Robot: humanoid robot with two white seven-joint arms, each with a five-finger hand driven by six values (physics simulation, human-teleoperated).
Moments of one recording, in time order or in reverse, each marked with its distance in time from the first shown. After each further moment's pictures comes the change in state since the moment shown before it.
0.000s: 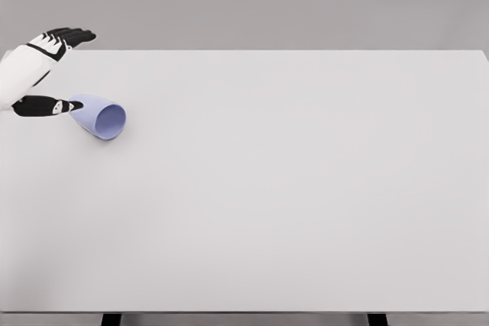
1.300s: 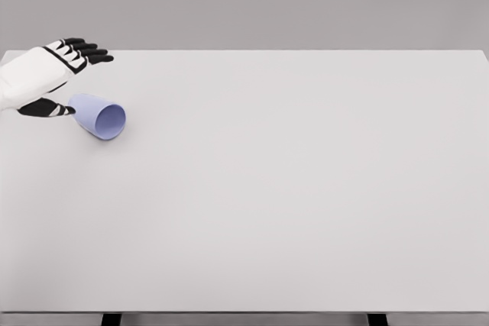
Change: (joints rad) left arm -0.124 0.137 -0.181 0.007 -0.181 0.000 -0.018; right arm 0.002 0.000 0.000 0.001 0.000 0.000 0.000
